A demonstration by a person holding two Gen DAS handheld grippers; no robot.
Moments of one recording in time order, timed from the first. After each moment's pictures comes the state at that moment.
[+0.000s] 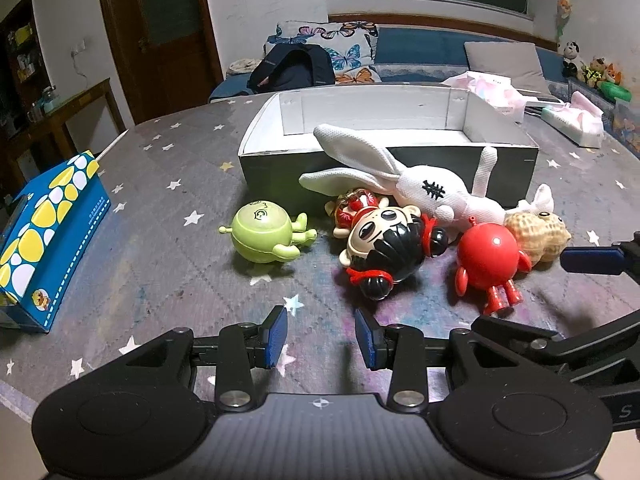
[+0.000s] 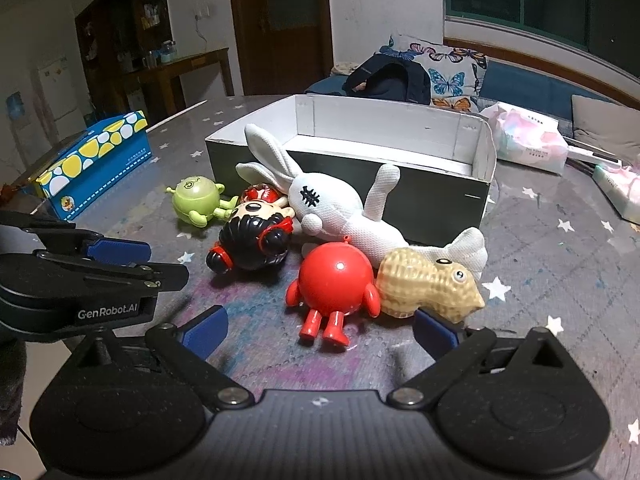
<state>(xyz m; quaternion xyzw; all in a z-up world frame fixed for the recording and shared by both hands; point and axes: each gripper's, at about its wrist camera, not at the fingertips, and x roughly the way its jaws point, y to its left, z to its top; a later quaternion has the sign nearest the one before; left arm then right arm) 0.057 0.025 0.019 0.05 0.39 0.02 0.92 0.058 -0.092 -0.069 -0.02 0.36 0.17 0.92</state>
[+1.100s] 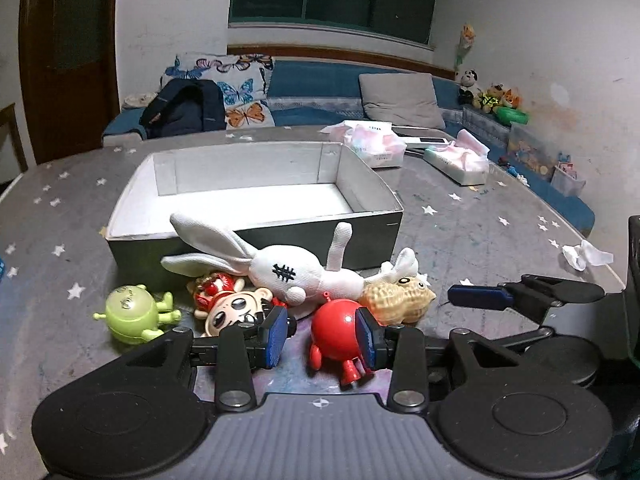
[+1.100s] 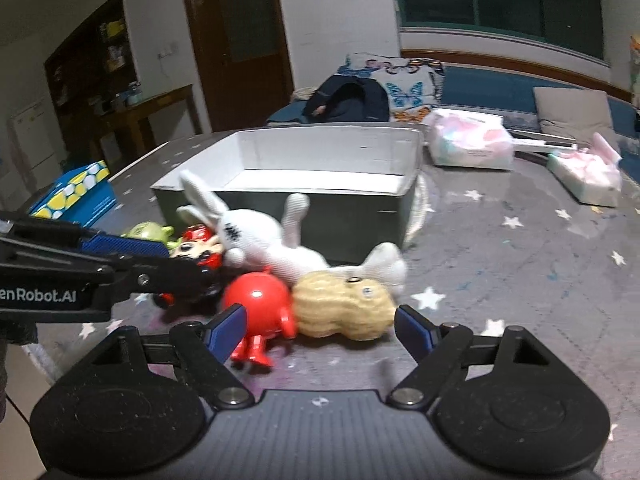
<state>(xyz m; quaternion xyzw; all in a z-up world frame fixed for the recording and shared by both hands) 0.079 -0.013 0.052 0.00 0.35 -0.15 0.92 0.066 -0.145 -0.064 0.03 0.33 0.13 0.93</state>
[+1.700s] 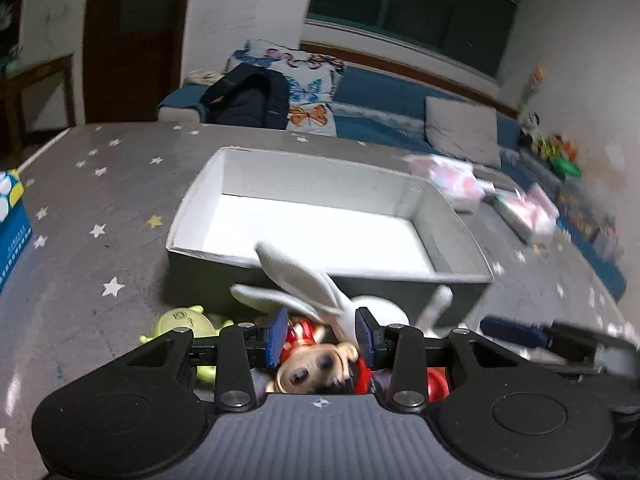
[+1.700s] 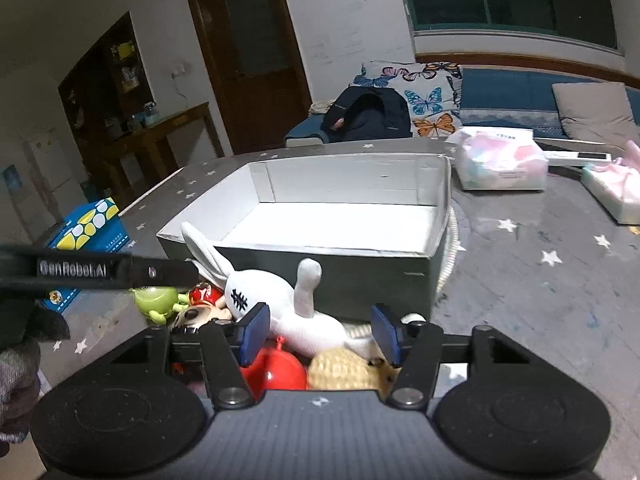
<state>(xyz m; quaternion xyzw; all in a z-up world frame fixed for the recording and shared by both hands) 0.134 0.043 0.055 -0.10 0.35 -0.06 0.93 0.116 -0.139 -0.055 0.06 0.32 0.16 0.93</state>
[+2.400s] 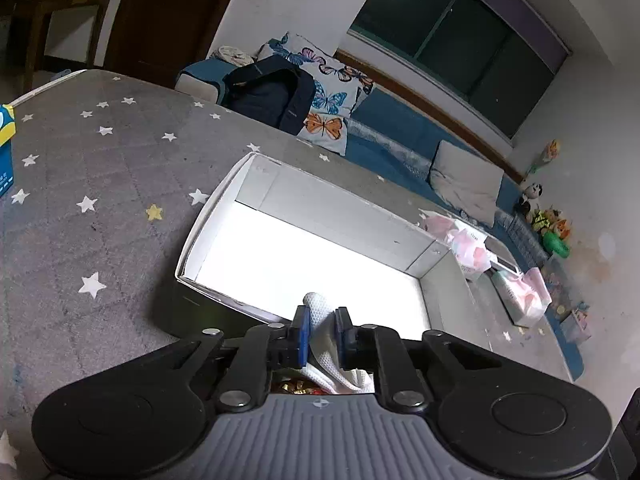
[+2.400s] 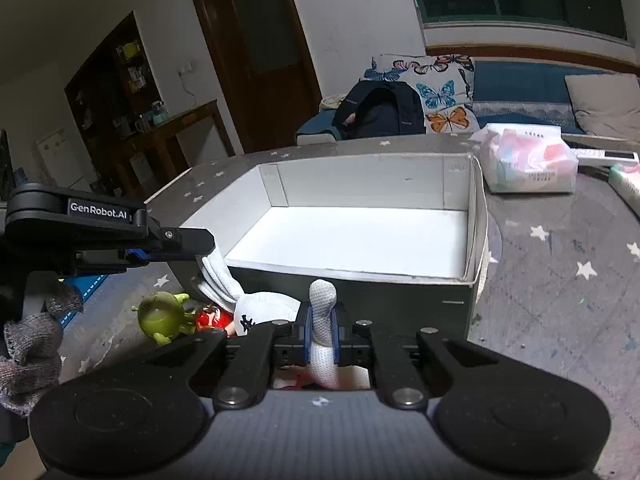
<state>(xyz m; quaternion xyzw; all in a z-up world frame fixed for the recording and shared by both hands) 0.172 0.086 0.050 -0.22 0.34 -0.07 0.91 0.142 -0.124 -0.056 0.07 0.32 0.18 0.93</state>
